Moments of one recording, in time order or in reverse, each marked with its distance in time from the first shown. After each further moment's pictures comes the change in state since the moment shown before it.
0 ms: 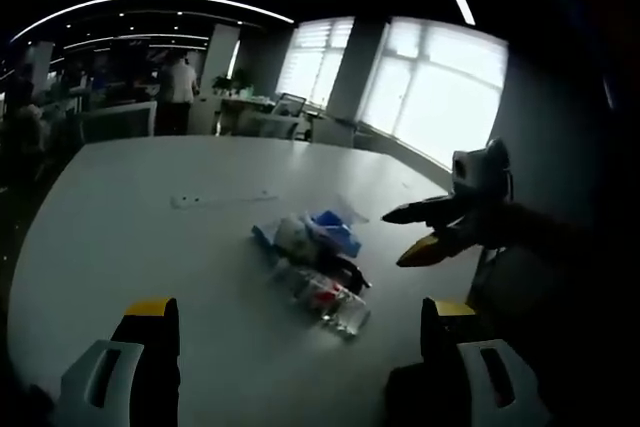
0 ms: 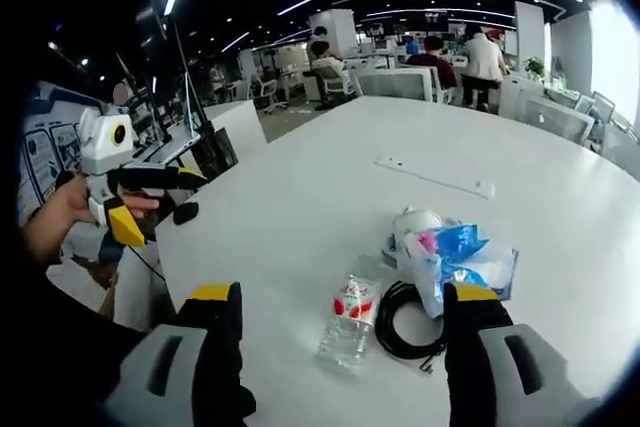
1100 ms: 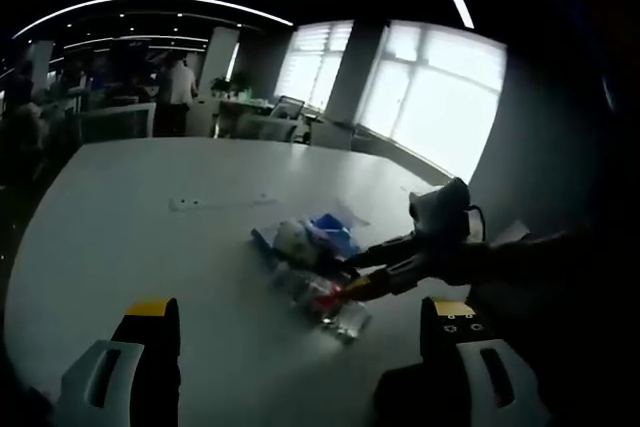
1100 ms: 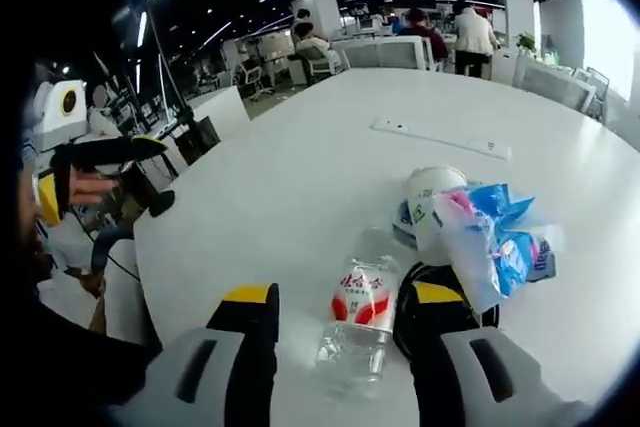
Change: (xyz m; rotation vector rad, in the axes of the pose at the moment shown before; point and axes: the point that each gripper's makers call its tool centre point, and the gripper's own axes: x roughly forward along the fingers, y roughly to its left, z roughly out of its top) left arm 0.002 0.002 0.000 -0.003 -0.009 -0.012; right arm 0.078 0.001 -0.047 0.064 0.077 -0.039
